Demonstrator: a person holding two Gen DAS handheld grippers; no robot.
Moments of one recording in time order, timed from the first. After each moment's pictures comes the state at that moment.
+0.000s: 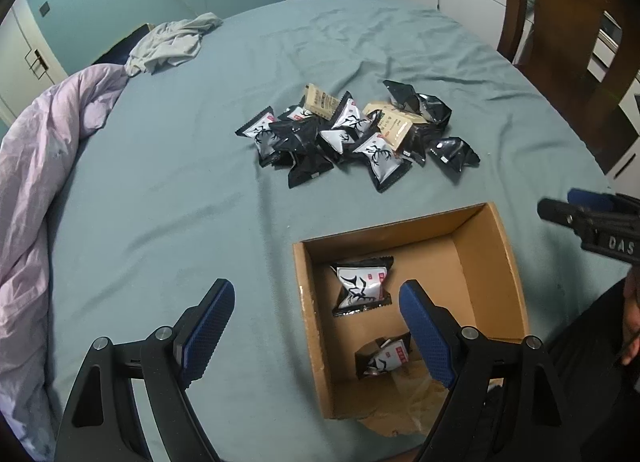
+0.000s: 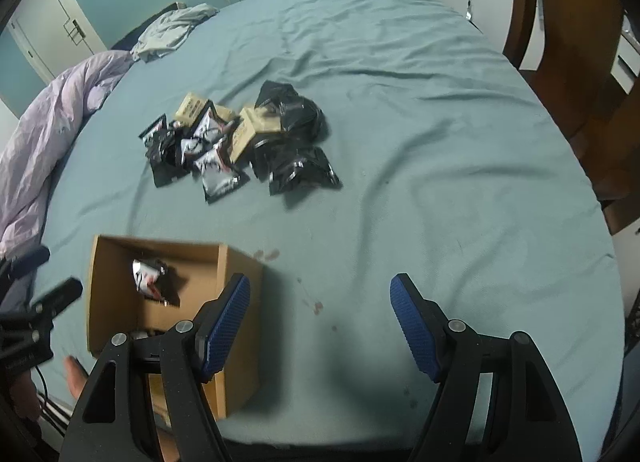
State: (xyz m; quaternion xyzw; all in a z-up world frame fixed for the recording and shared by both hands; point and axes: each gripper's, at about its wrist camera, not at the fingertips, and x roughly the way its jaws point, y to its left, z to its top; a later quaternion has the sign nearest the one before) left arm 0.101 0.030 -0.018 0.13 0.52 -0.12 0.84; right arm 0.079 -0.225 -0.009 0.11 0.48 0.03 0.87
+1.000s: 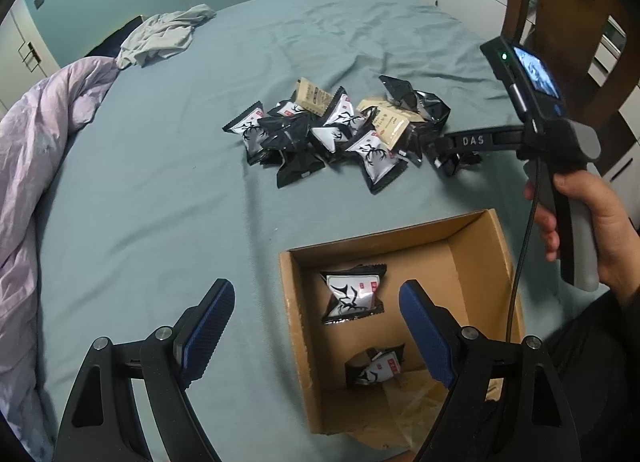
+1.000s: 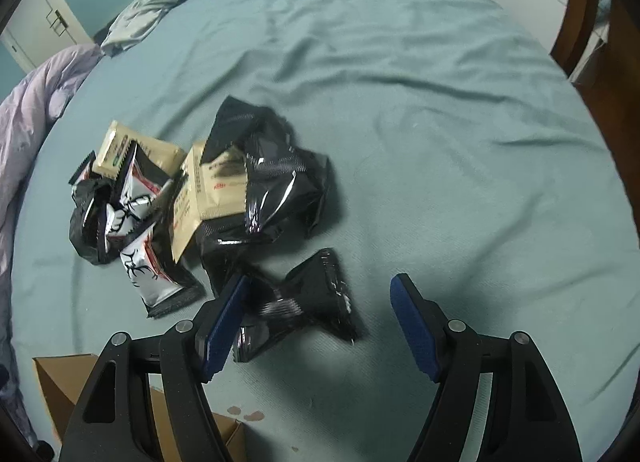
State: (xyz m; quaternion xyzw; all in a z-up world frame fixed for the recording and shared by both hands) left arm 0.114 0.024 -0.025 0.12 0.53 -0.13 0.83; right arm 0.235 -0.208 -0.079 0.10 0.52 0.04 0.84
